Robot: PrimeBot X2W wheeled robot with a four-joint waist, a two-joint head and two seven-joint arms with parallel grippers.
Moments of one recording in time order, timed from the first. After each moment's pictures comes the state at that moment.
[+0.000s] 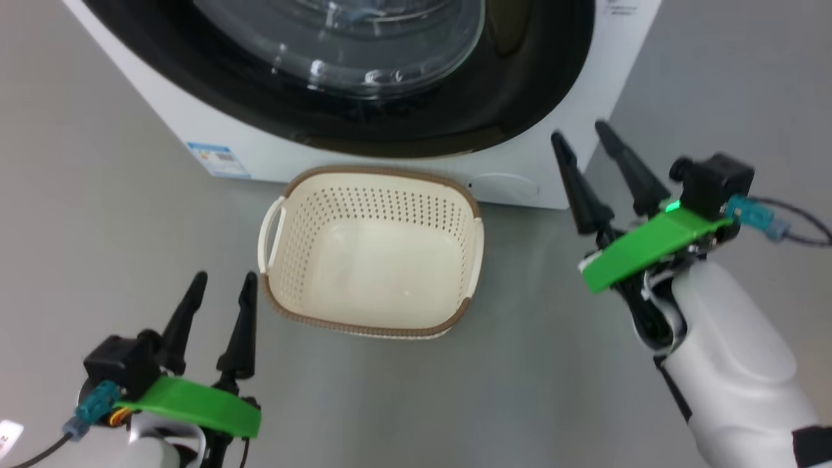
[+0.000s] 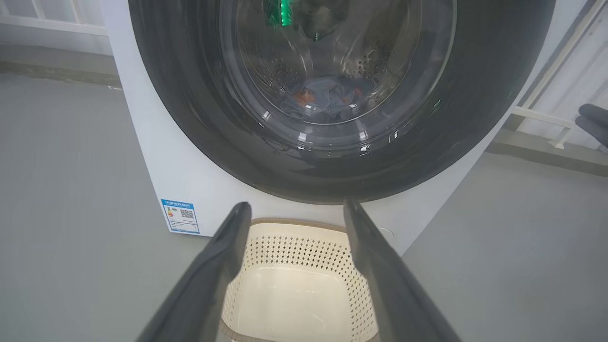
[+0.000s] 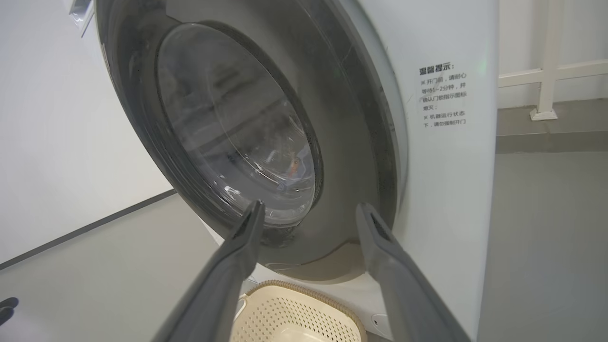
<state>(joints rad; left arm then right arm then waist) -0.22 0.17 -0.22 0.20 -0.48 -0.13 -0.26 -0.66 -0.19 0.31 0.51 0.56 0.13 -0.26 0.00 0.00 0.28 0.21</state>
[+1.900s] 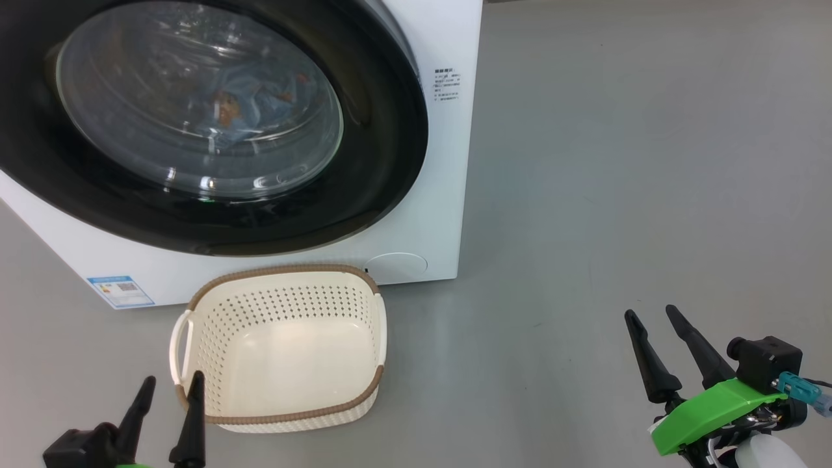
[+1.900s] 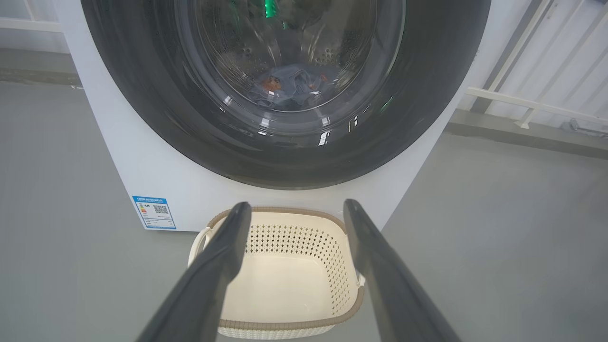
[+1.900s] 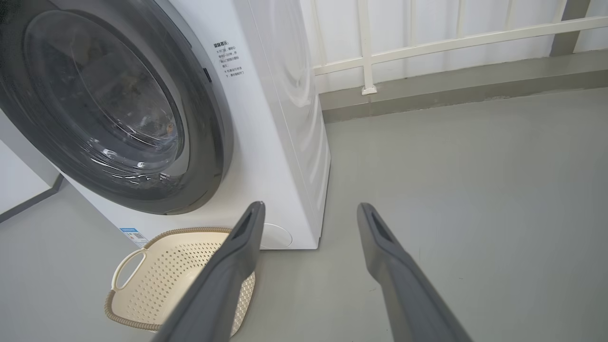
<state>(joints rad) 0.00 0.21 -0.11 0.24 -0.47 -0.13 -0.26 -0.18 -0.26 0.16 0.39 0.50 0.13 -0.26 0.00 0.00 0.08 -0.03</state>
